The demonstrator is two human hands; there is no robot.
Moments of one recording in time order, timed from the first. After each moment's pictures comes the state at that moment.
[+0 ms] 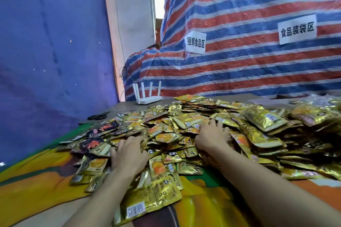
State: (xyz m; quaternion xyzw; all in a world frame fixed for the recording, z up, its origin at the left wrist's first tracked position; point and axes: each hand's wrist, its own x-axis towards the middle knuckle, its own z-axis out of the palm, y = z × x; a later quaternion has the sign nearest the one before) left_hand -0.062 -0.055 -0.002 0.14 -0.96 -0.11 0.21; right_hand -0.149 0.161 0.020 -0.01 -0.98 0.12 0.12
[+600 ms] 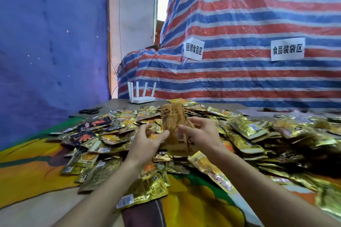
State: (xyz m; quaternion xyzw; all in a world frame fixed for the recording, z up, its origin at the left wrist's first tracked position) left_hand -0.042 0.000 0.018 0.00 -0.78 -0.59 0.22; right_hand -0.069 0.174 0.053 0.19 -0.78 0.58 0.15
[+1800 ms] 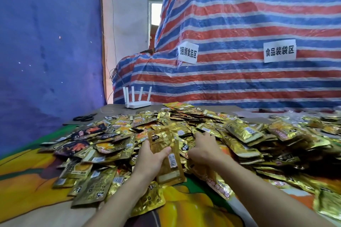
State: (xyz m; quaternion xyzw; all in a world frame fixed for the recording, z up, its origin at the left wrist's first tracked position) left_hand -0.052 0.022 0.004 0.05 -0.73 -0.67 0.14; right_hand -0.124 0.190 0.027 0.04 -0.98 0.18 0.07
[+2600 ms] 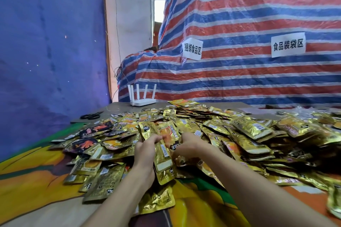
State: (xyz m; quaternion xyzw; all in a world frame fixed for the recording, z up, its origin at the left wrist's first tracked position) left_hand -0.034 0.014 0.026 0.11 -0.54 -0.82 0.14; right_hand -0.122 0.135 0.039 0.11 -0.97 0.23 -0.03
